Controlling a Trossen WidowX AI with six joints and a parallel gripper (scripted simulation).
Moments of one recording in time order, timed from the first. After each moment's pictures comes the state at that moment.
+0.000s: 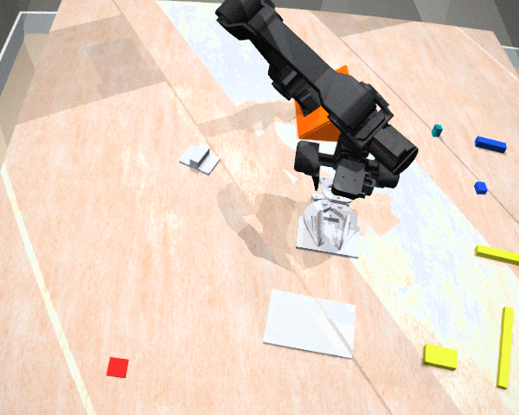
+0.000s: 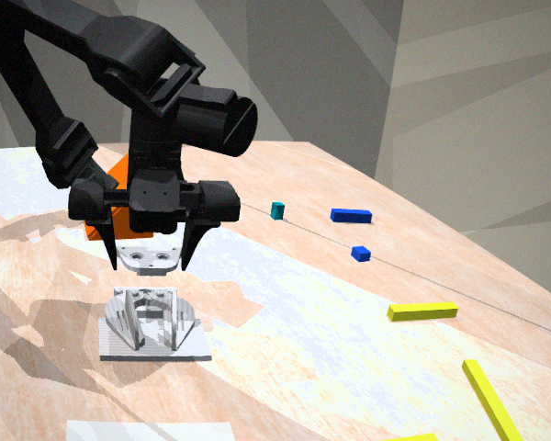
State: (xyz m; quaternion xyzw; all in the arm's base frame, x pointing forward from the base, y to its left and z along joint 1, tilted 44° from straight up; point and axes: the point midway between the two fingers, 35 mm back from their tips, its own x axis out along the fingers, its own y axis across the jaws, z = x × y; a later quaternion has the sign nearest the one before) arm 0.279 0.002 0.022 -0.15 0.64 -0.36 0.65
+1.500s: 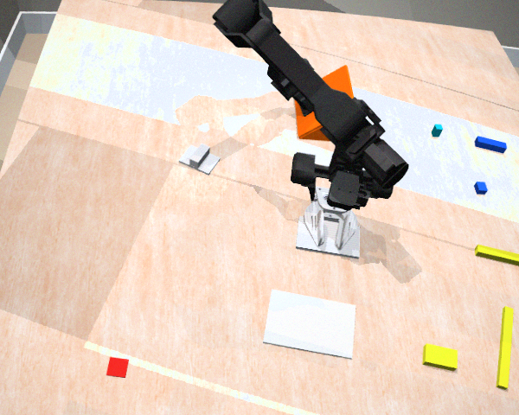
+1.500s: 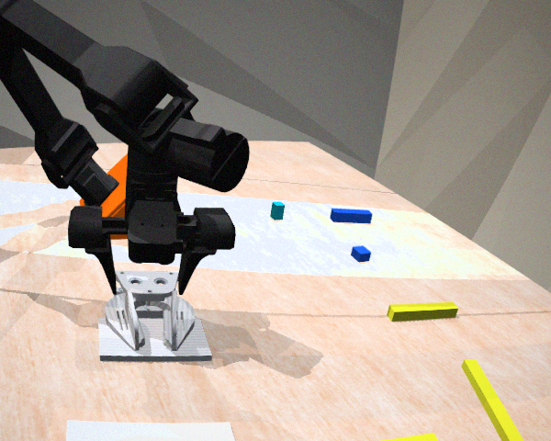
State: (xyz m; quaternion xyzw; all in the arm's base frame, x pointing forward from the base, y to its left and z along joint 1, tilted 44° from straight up) arm 0.273 -0.022 -0.002 -0.16 0.65 -0.36 0.65
